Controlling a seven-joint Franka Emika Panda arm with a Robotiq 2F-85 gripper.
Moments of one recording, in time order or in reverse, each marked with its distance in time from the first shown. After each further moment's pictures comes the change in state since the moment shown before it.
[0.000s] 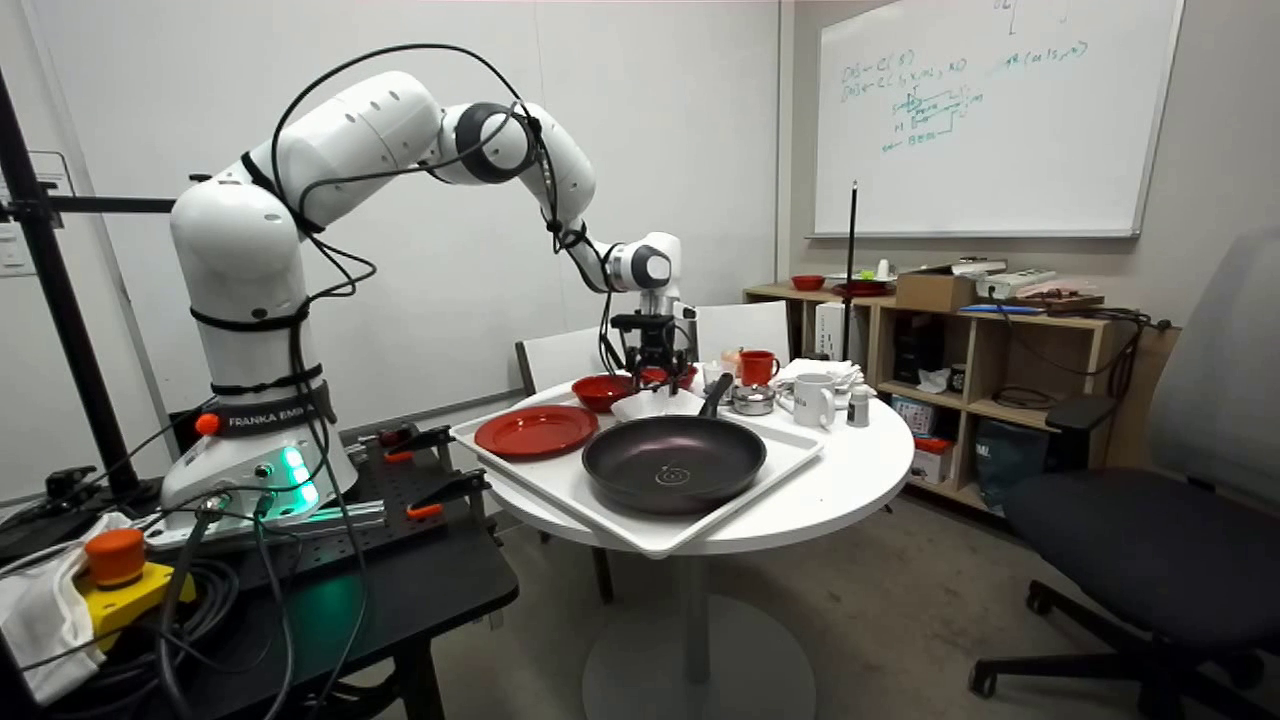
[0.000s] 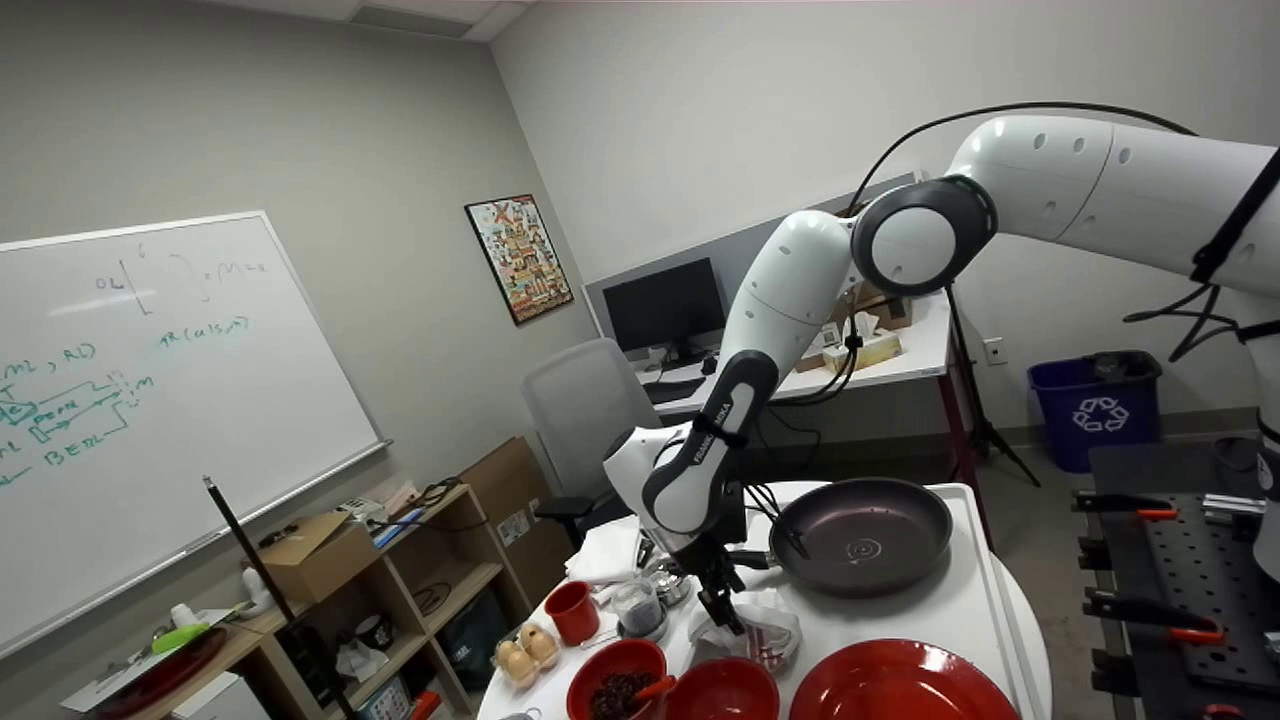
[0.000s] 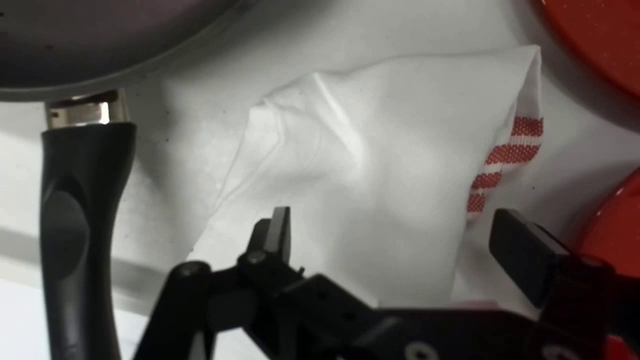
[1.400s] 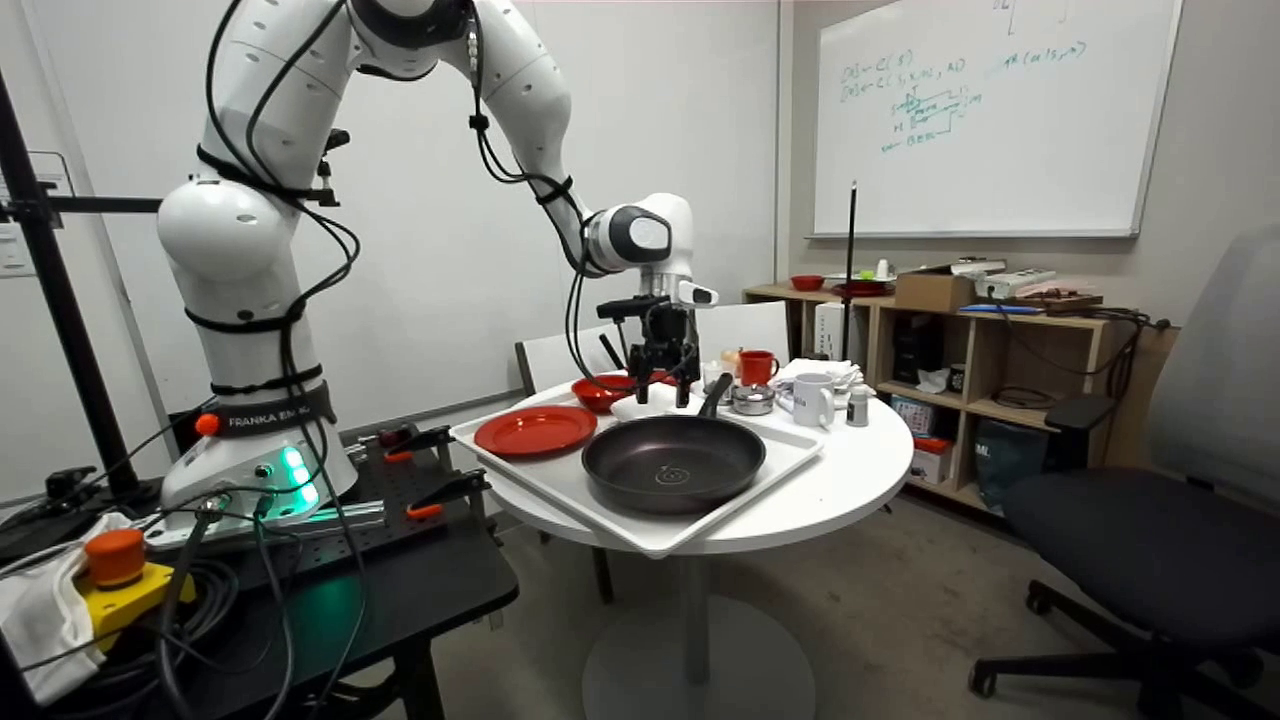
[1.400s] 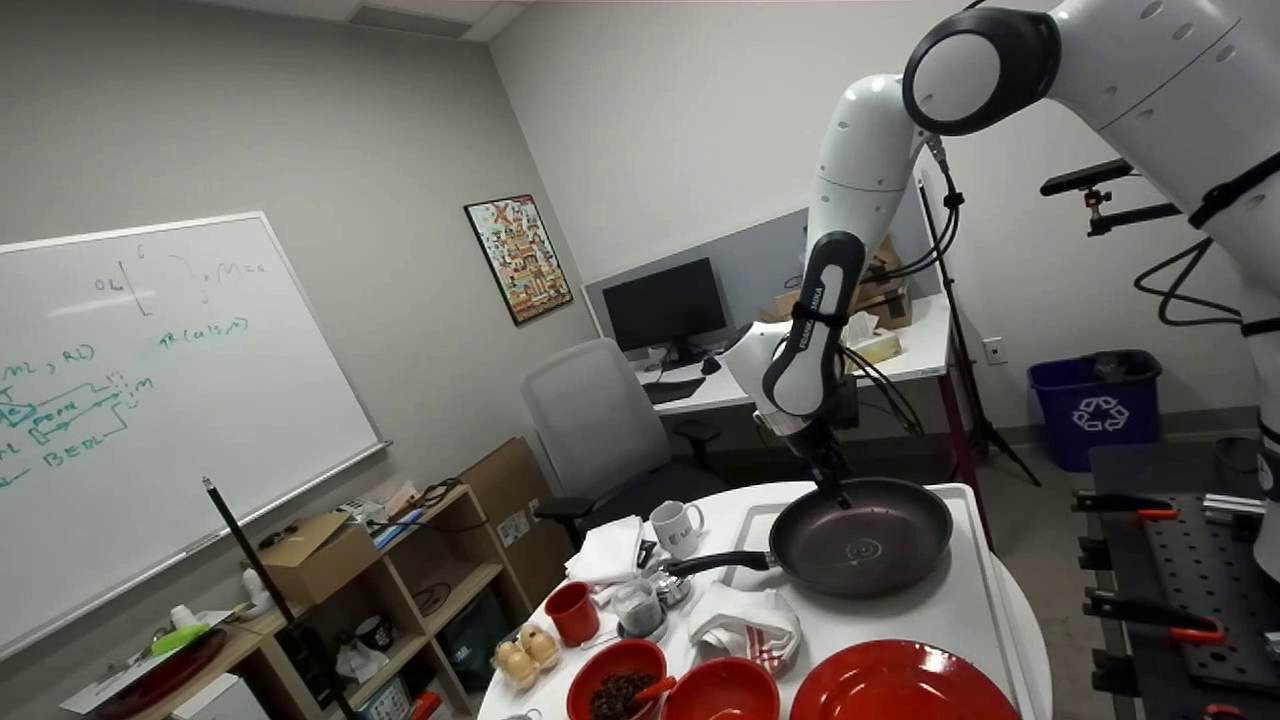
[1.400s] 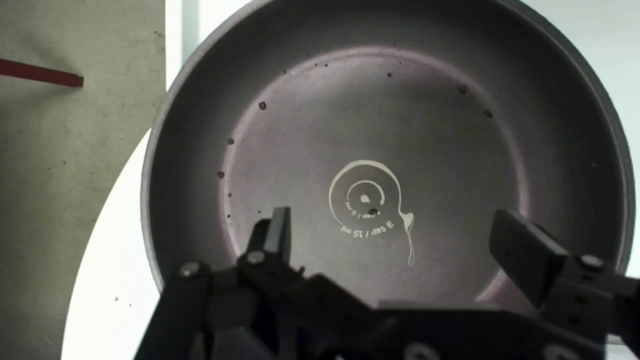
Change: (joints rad) arm -0.178 -0.499 -0.176 -0.719 -0.068 0.243 0.002
